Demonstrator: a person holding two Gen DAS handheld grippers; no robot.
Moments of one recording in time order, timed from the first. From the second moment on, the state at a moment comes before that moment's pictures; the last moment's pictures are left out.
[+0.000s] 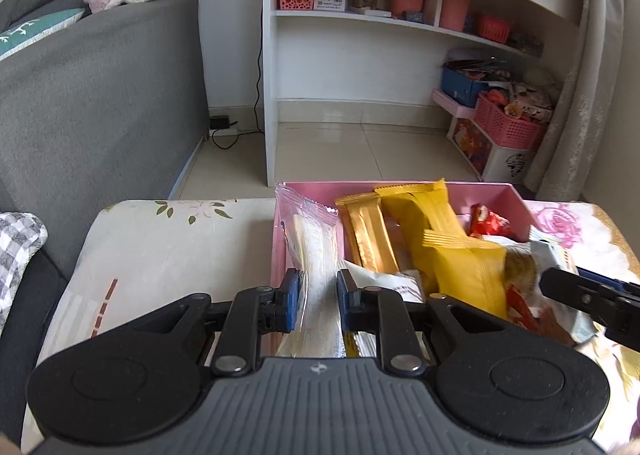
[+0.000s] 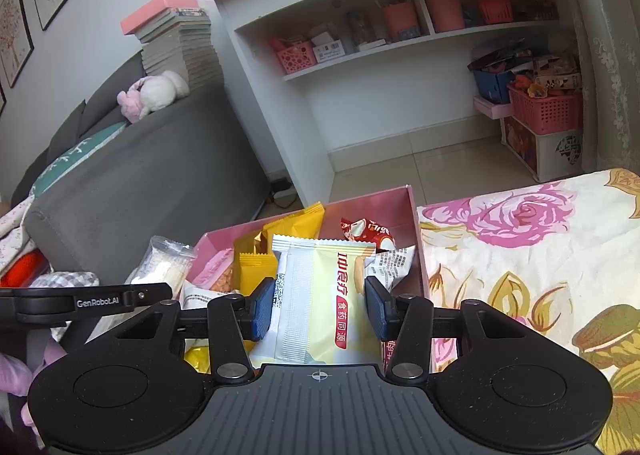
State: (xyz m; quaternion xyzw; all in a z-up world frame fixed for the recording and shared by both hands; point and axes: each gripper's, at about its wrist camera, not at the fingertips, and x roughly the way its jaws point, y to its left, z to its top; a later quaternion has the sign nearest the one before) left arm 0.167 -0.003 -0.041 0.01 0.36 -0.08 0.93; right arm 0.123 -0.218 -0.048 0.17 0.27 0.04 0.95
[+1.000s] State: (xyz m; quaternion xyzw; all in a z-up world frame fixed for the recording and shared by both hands) left arm 0.147 -0.003 -0.035 0.02 0.36 -0.10 0.93; right arm 0.113 -0.208 -0.036 0.16 0.26 0.06 0.95
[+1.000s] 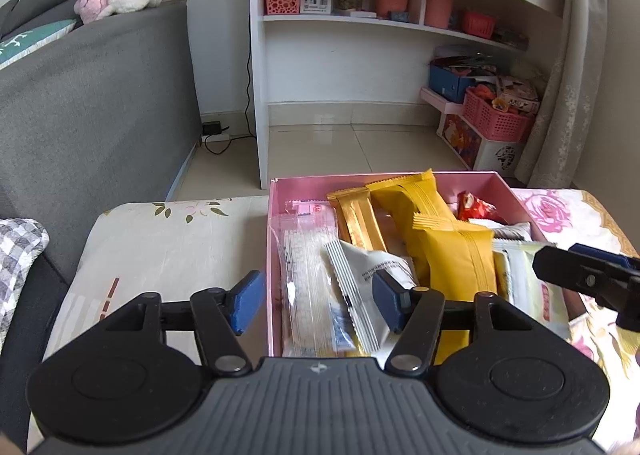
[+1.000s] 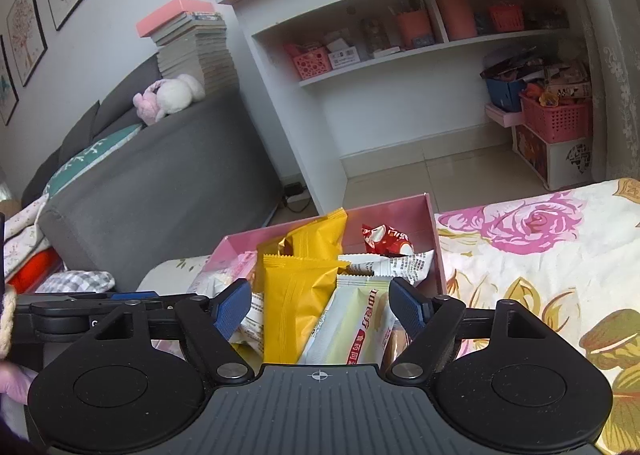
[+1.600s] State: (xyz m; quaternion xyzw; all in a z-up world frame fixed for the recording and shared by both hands) left arm 0.085 0.010 -0.028 0.00 0.37 -0.12 0.92; right arm 0.064 -0.212 -0.019 0.14 0.29 0.05 0.95
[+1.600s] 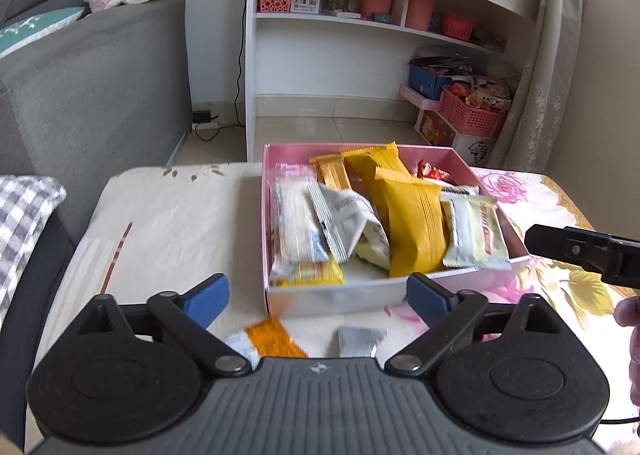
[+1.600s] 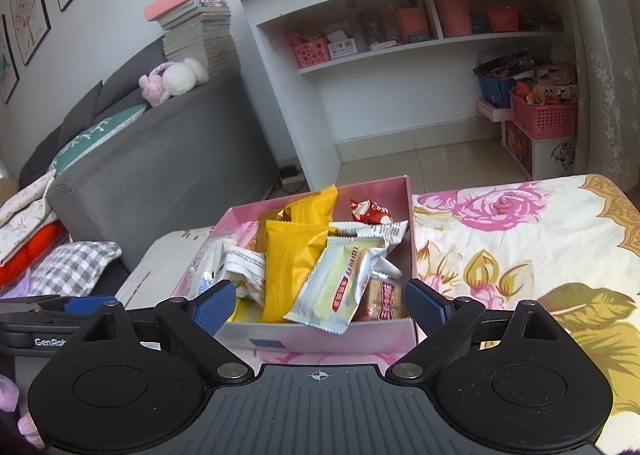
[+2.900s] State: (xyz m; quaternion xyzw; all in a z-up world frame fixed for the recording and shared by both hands) left arm 0.079 0.077 -0.102 0.10 0.36 -0.20 0.90; right arm 0.027 -0.099 -0.095 -0.09 0.37 0.15 0.91
